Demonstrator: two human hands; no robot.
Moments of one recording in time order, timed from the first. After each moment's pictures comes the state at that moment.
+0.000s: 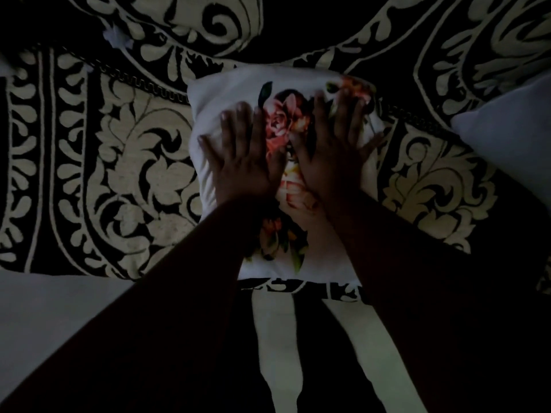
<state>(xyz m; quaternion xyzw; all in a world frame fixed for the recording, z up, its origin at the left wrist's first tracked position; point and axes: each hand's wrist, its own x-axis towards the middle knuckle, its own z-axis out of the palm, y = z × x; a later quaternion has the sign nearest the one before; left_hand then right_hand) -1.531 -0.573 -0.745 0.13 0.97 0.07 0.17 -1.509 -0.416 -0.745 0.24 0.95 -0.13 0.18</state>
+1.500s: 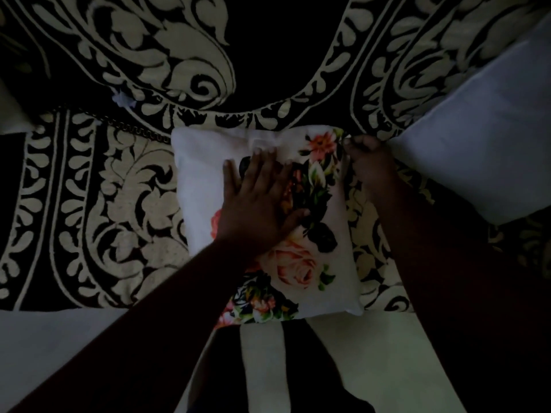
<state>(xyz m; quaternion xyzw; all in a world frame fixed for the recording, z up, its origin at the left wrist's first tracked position) -1.501 -0.560 -0.640 0.35 0.92 0.09 0.18 -1.490 -0.304 -0.663 0.47 0.72 -0.50 0.08</state>
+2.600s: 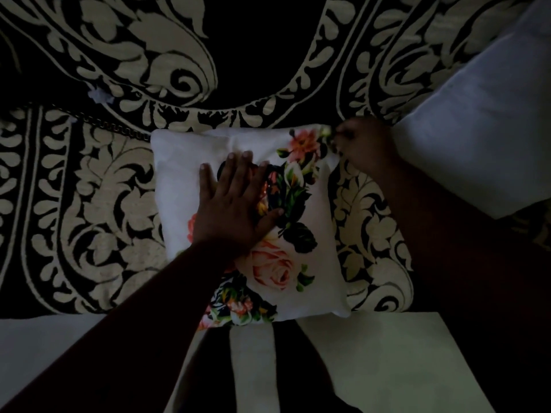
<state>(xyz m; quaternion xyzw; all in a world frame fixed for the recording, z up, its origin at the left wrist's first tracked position) -1.496 -0.567 -0.660 0.33 0.92 0.07 0.18 -1.506 -0.272 -0.649 0.23 0.93 -0.27 0.13</state>
